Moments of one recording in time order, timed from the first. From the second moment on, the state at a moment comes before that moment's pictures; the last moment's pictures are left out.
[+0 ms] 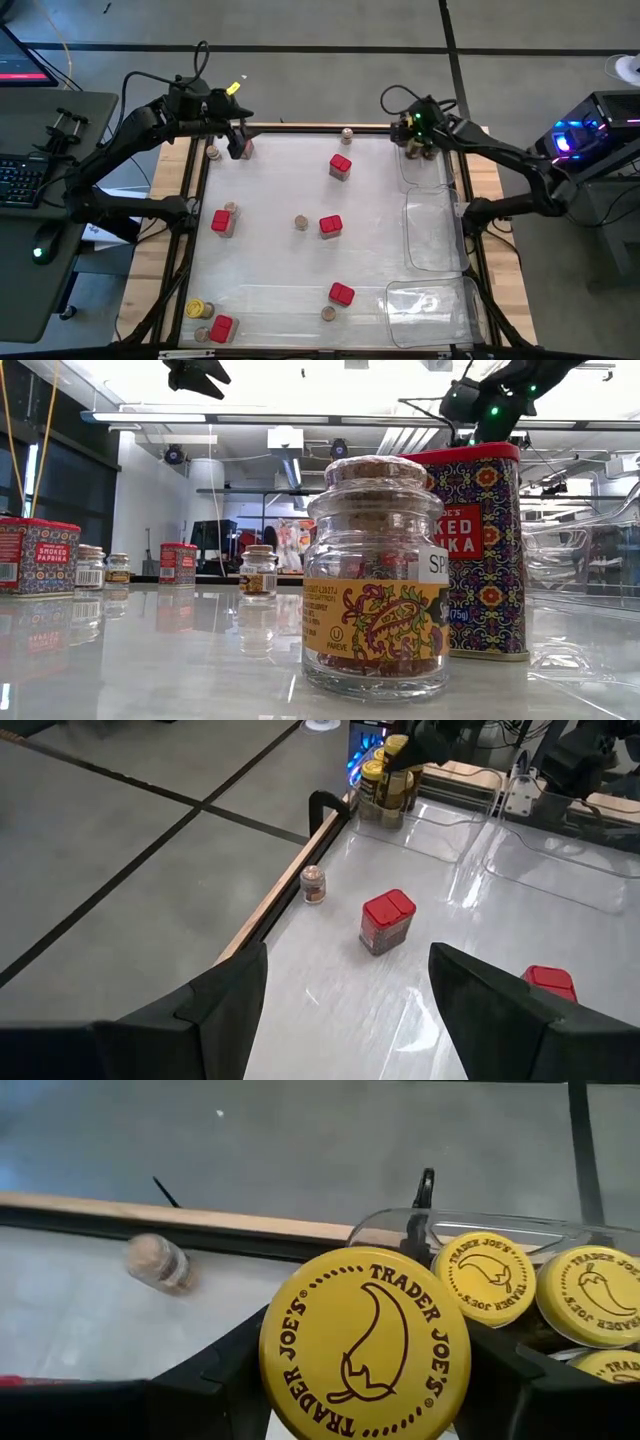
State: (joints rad) left arm 0.60 1.07 1.35 -0.82 0.07 0.11; right arm -0.75 1.26 0.95 -0.54 0.33 0.54
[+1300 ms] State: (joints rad) left arm 0.60 1.07 1.35 -0.83 0.06 0.11; right arm -0.79 0.99 1.04 -1.03 0.43 0.47
